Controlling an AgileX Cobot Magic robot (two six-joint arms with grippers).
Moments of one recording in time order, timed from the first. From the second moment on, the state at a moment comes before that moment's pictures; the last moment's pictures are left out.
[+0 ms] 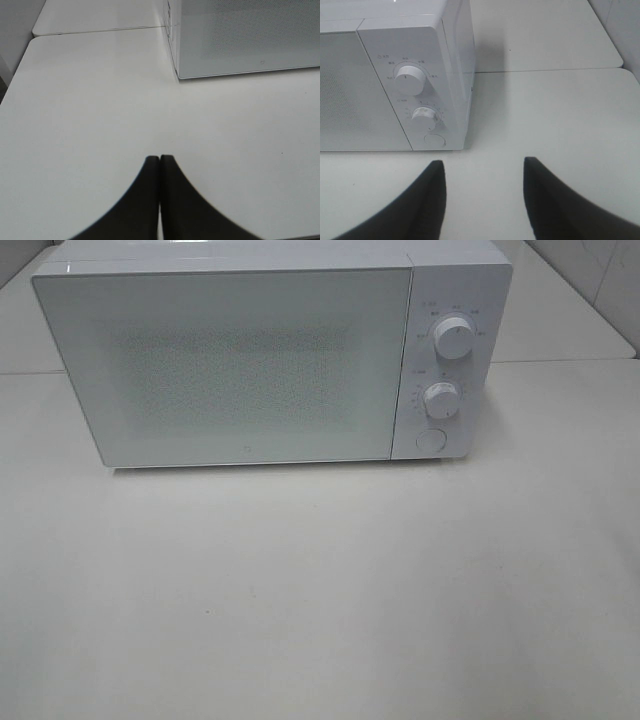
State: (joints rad) left arm -0.05 0.00 -0.50 -0.06 1.05 0.09; right arm 0.12 0.72 -0.52 -0.08 0.27 0.09
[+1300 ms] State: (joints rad) left arm -0.05 0.00 -0.50 -0.06 1.05 0.09; right arm 0.37 1.58 -0.52 -0.08 -0.53 0.13
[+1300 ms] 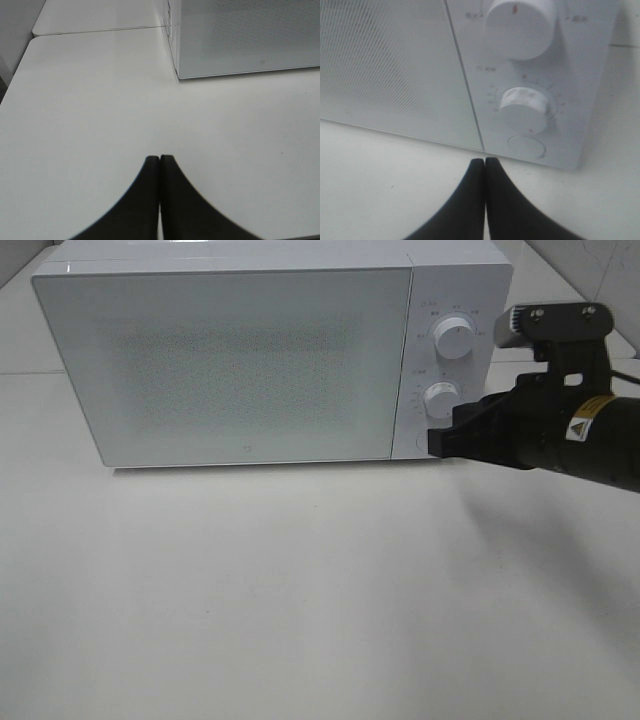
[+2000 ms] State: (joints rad) left arm -0.05 0.00 -0.50 -0.06 1.05 0.09; right arm 0.38 1.89 -0.60 -0.03 -0.75 0.69
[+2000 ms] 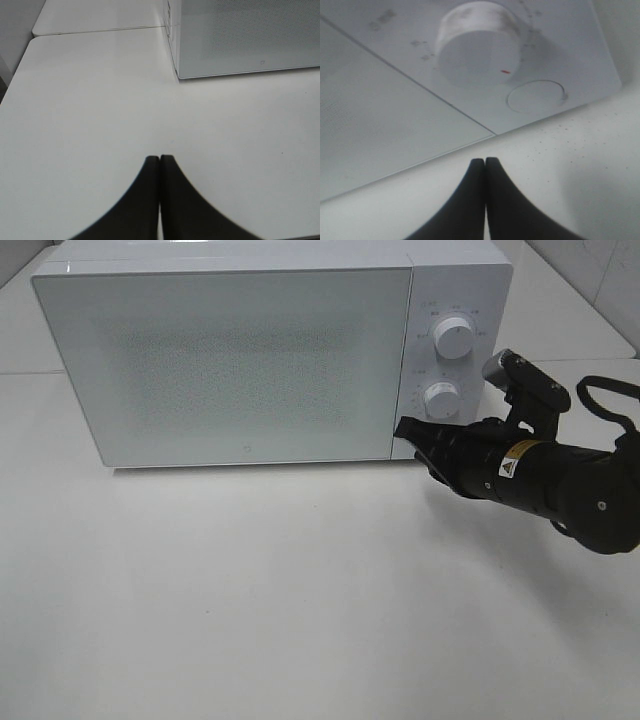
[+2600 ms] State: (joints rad) left arm -0.05 0.00 -0.50 -0.06 1.05 0.09; right arm 0.38 1.95 -0.65 0.18 -0.81 0.90
